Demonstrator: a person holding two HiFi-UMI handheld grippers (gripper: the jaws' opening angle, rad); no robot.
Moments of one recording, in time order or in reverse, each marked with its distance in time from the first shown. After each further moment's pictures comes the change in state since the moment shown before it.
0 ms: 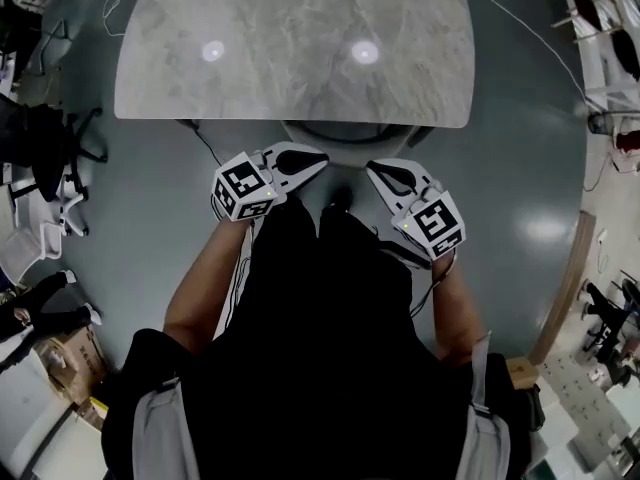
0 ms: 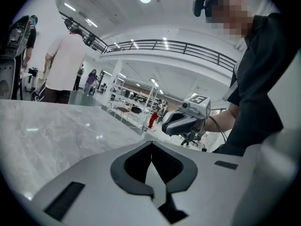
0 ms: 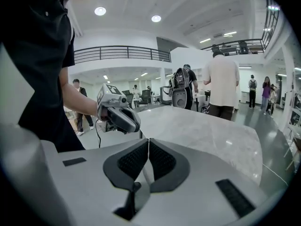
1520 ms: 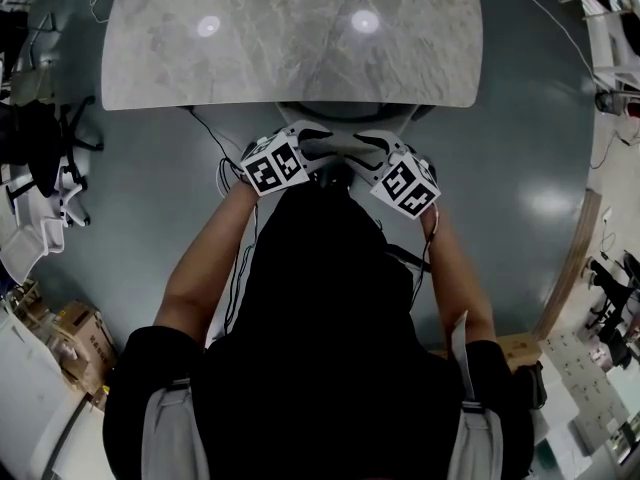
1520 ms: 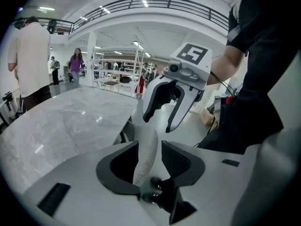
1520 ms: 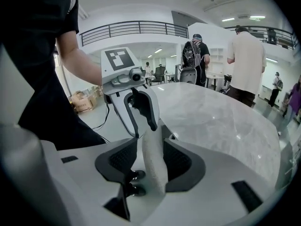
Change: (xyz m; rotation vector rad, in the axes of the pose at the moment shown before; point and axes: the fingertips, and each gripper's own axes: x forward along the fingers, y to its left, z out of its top) left arm 0.046 0.036 -0.106 0.264 0.462 -0.034; right arm 0.082 0.007 -0.091 -0.107 0.289 0.154
